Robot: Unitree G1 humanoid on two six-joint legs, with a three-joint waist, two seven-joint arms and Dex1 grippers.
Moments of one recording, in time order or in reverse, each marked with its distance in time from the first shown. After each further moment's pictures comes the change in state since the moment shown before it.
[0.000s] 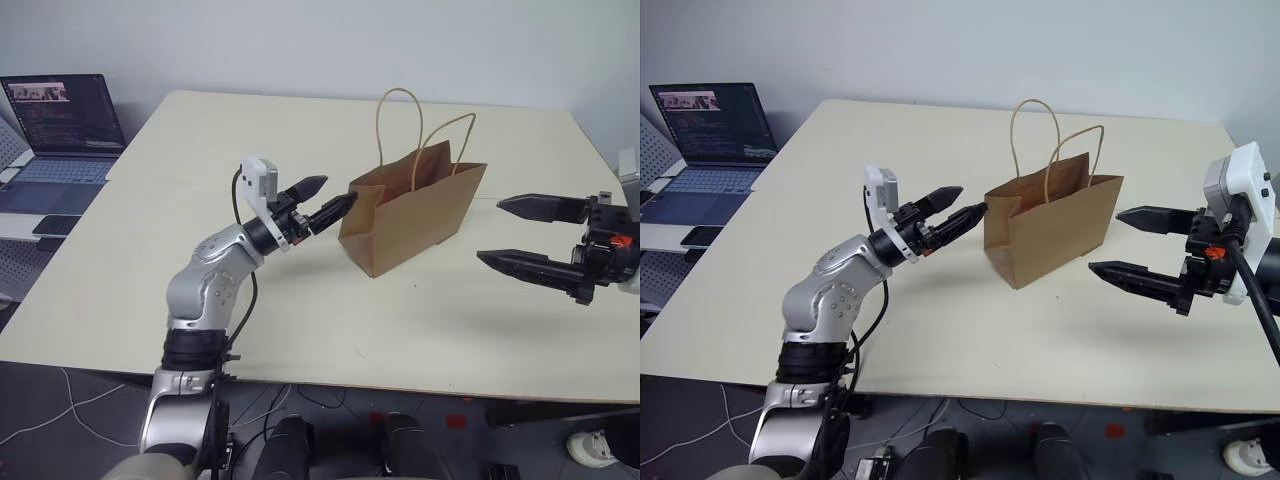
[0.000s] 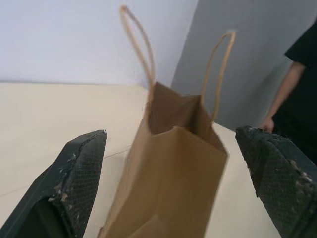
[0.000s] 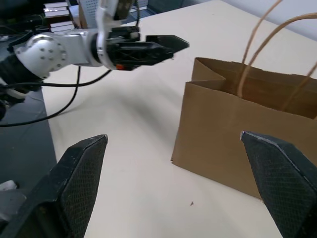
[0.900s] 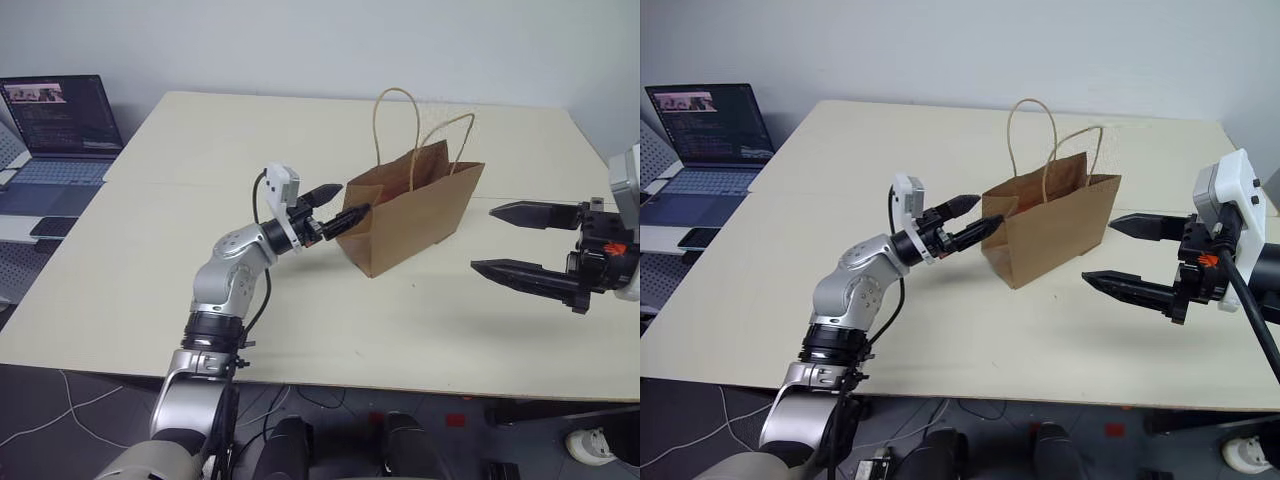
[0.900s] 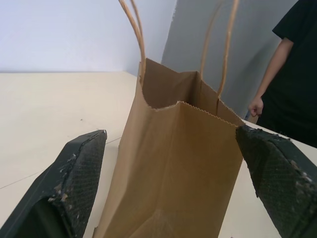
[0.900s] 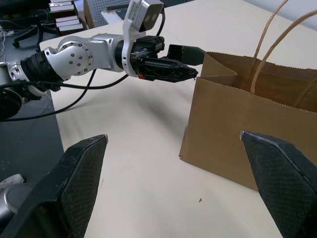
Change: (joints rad) left arm -0.057 -0.014 -0.063 0.179 0.084 -0.124 -0.135; right arm 0.000 -0.006 -0.003 -0.020 0.031 0.026 -0.016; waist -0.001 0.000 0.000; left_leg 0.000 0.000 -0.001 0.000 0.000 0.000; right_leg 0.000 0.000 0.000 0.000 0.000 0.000
